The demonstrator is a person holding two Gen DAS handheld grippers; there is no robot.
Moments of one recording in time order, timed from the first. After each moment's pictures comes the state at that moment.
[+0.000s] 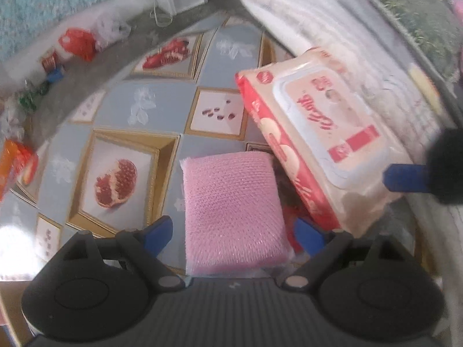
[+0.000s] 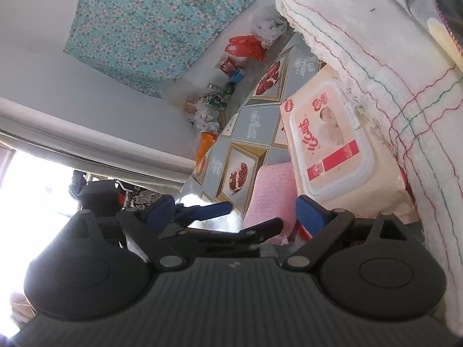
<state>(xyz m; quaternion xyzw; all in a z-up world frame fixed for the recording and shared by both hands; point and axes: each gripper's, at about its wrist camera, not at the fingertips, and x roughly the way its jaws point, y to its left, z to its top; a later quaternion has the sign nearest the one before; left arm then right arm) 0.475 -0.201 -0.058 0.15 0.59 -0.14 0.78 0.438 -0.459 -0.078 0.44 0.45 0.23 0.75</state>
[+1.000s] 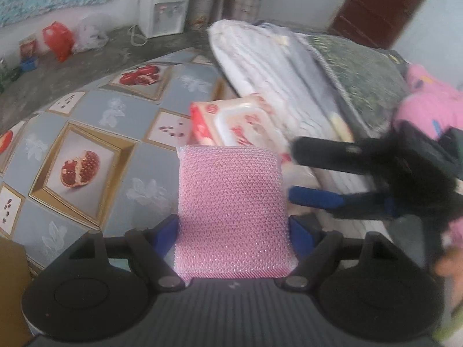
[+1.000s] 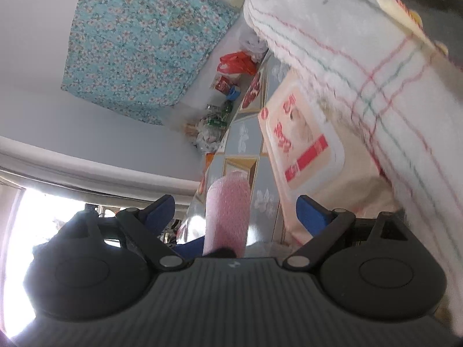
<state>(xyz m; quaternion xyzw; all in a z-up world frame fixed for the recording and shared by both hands) 0.416 -0.176 -0.008 0.00 0.53 -0.23 0.82 0.421 -0.470 -0.112 0.50 0.42 0.20 0.73</state>
